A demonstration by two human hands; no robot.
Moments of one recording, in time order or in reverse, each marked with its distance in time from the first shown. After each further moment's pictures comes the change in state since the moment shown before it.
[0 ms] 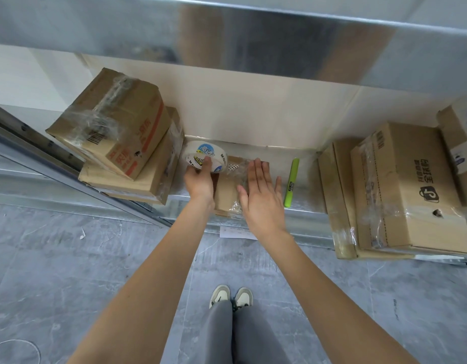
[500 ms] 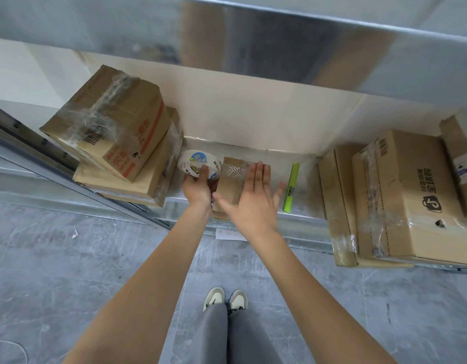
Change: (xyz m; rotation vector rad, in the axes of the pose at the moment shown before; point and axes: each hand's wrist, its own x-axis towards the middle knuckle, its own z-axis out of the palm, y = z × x) left_hand 0.009 -0.015 -0.006 -0.051 0.009 -0.017; right_hand 0.006 -0.025 -0.006 0.015 -0.055 0.144
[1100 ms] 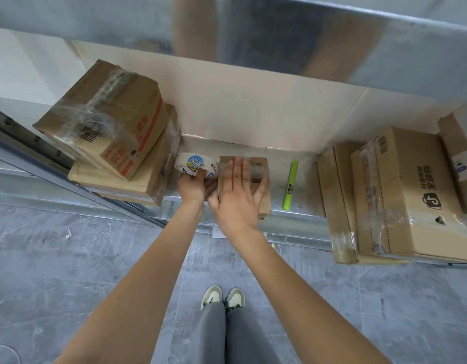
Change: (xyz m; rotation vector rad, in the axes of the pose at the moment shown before) left_hand 0.006 0.003 -0.012 -0.006 -0.162 -0.018; right_hand 0.000 -0.030 0.016 -0.073 0.013 -0.091
